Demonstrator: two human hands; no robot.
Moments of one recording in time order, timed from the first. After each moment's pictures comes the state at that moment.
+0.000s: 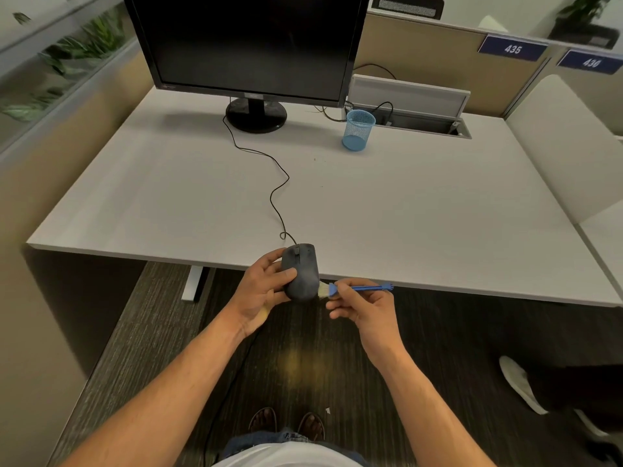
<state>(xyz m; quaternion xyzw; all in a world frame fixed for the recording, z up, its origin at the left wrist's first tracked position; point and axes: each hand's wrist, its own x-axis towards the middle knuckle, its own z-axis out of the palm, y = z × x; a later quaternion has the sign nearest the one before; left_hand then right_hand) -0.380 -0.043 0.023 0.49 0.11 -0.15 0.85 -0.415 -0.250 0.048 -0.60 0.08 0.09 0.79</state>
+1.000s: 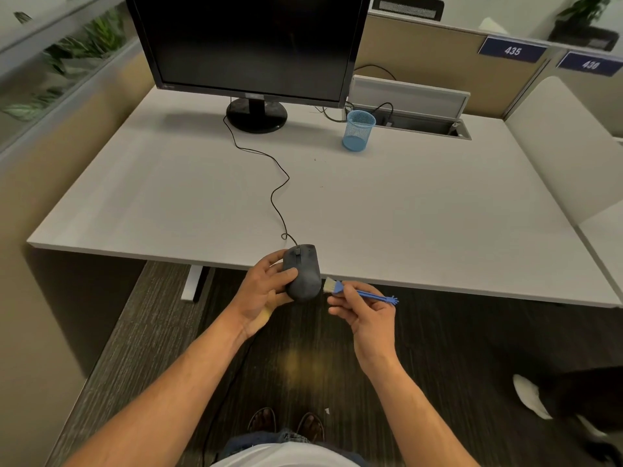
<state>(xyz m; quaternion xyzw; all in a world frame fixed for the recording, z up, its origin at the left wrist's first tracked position) -0.381 -0.044 0.019 0.47 0.12 -0.17 0.86 -0.424 -0.242 0.038 -0.52 0.15 0.03 0.84</state>
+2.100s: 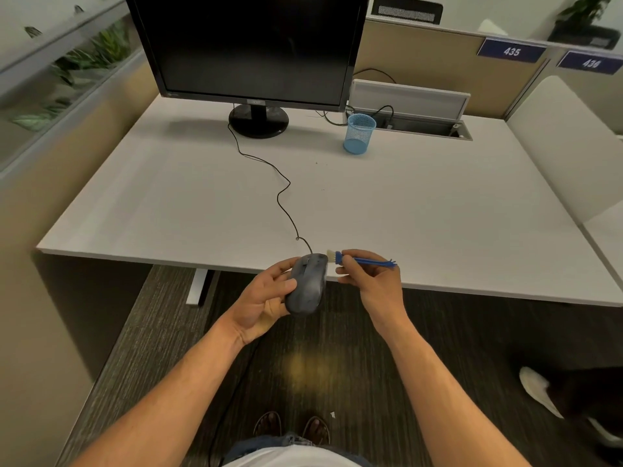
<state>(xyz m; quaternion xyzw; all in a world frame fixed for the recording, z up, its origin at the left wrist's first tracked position) -0.391 -0.037 0.027 0.43 0.02 -0.24 0.87 -0.375 -0.250 0.059 -0.69 0.07 0.03 0.72</state>
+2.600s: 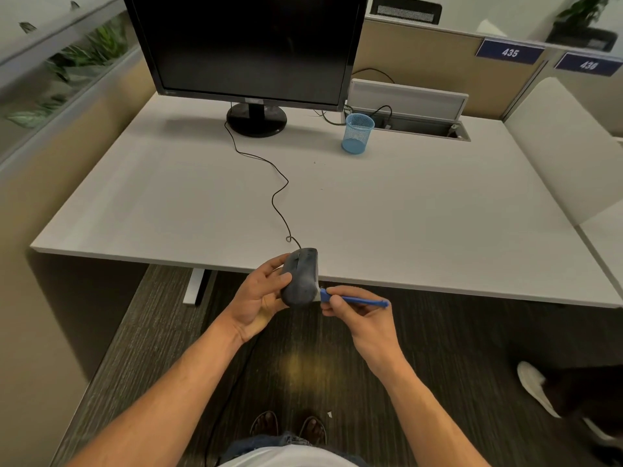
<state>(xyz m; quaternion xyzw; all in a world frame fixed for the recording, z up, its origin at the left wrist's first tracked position) -0.387 -0.040 0.022 0.43 0.07 -0.19 0.88 -0.428 -0.247 0.057 -0.66 0.02 0.07 0.74</state>
